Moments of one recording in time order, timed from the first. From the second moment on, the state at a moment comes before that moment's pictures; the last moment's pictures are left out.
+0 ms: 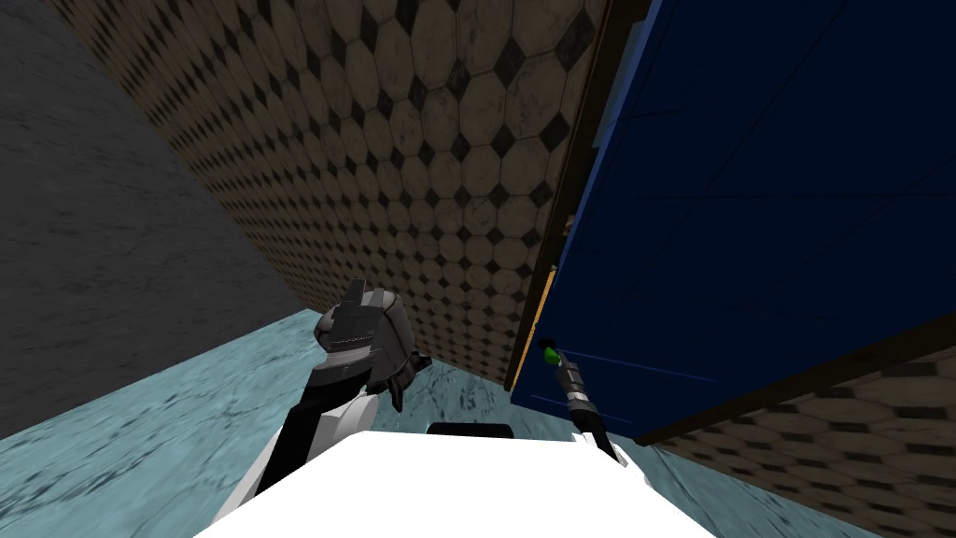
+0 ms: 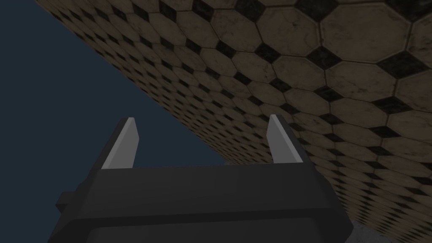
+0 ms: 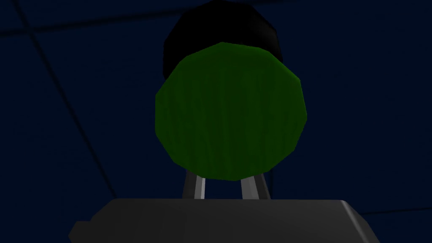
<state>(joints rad) -0.02 -0.32 -0.07 -0.61 -0.15 -0.94 -0.32</state>
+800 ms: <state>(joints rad) -0.04 -0.32 -0.03 -0.56 -0.22 -0.94 -0.48</state>
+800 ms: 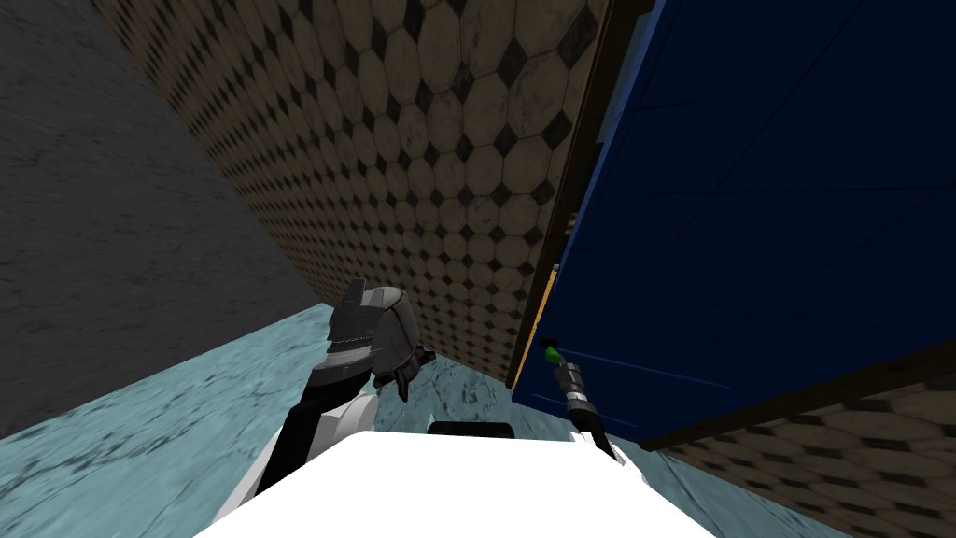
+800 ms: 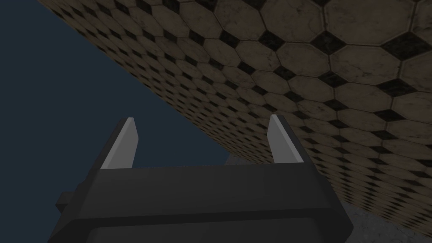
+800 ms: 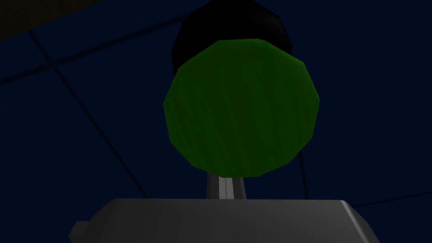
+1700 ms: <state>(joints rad) -0.07 -0.30 0.01 -0.56 -0.29 -0.93 -0.67</state>
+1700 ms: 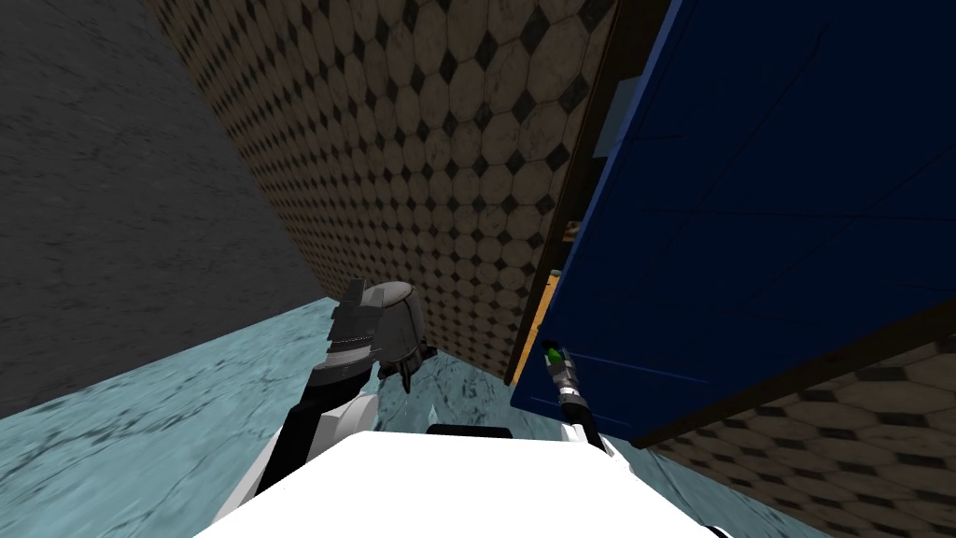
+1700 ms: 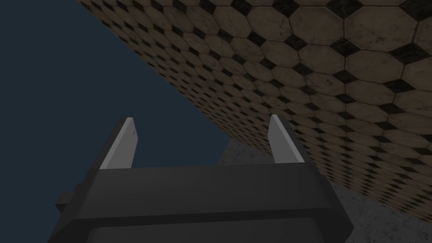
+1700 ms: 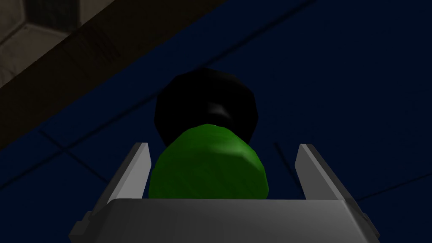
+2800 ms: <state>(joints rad) -0.09 -0.27 0.06 -0.60 -0.38 -0.88 -0.94</state>
